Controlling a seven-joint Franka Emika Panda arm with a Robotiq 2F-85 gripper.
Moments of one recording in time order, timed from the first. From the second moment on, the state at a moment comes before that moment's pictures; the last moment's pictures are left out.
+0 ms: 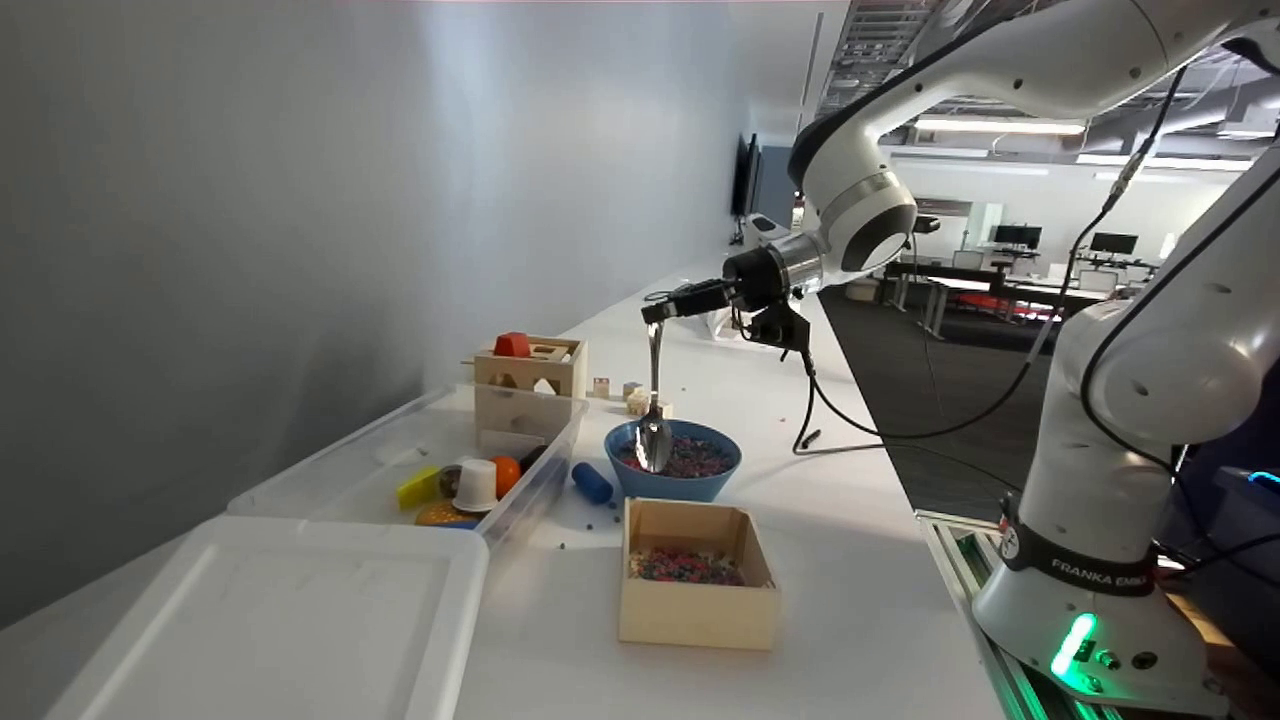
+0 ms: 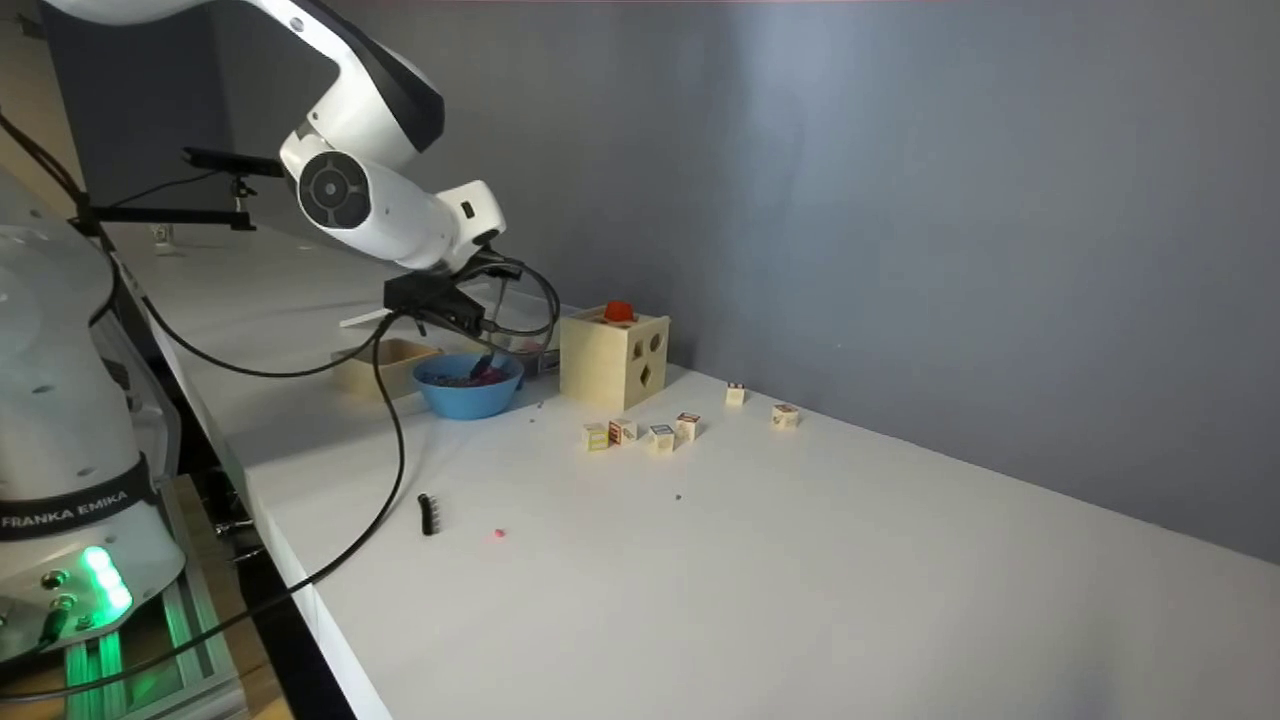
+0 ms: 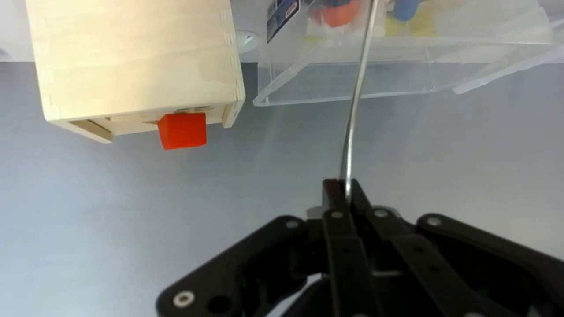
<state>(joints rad) -0.25 -0.46 -0.08 -2.74 1.77 2.37 -2.08</state>
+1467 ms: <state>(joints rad) -0.24 -0.54 -0.06 -2.75 1.71 2.15 -2.07</state>
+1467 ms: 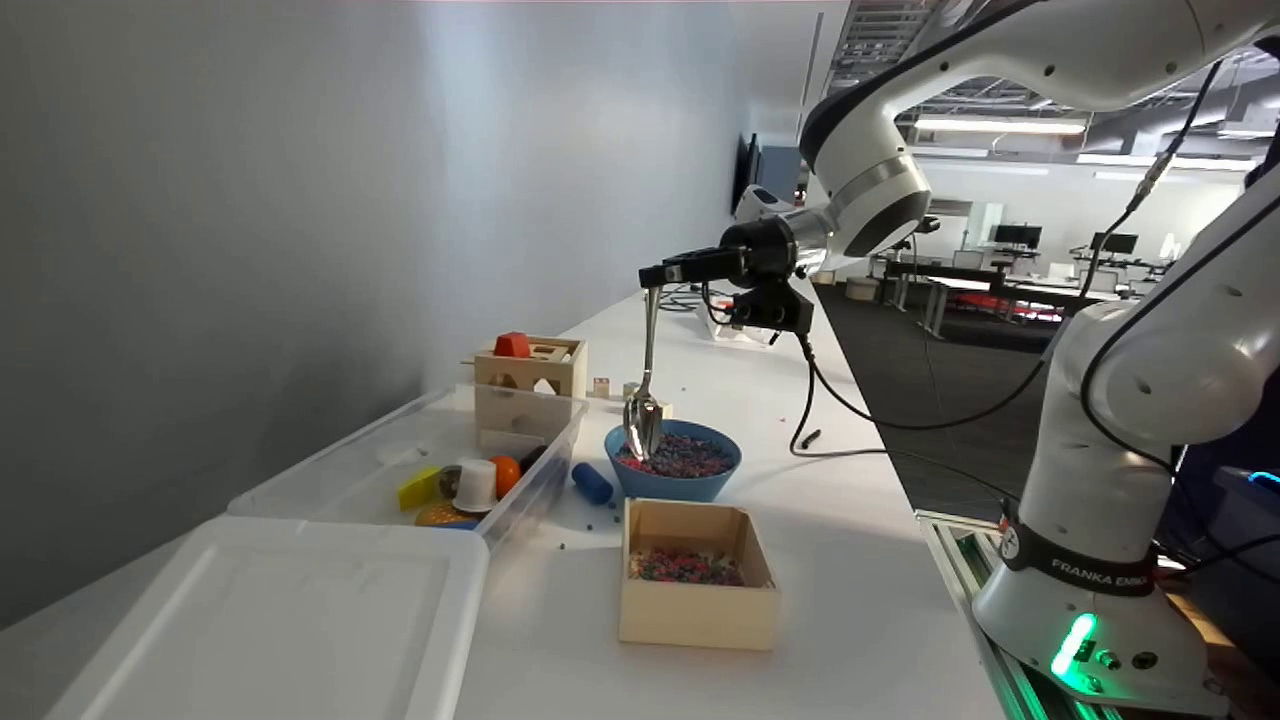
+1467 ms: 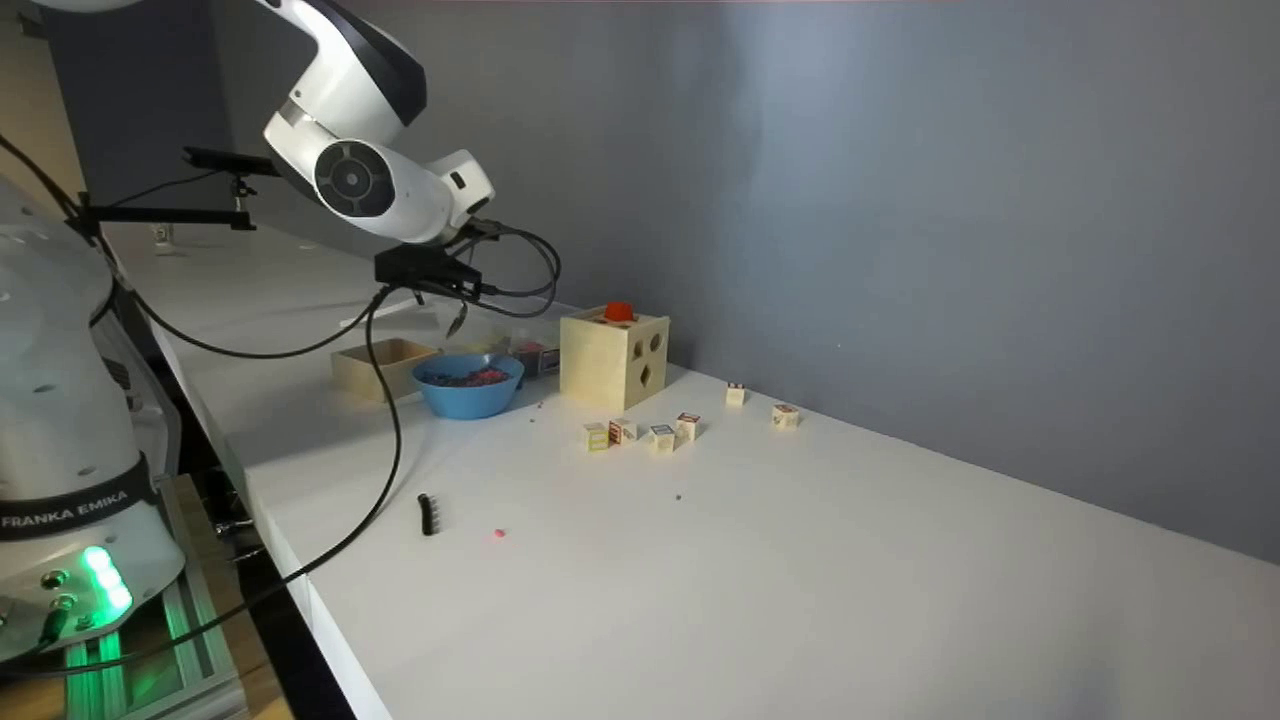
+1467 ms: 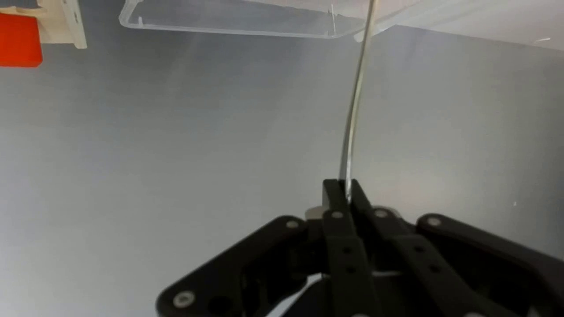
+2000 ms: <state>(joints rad) -0.23 -0.51 -0.05 -2.72 1.71 2.15 -2.07</state>
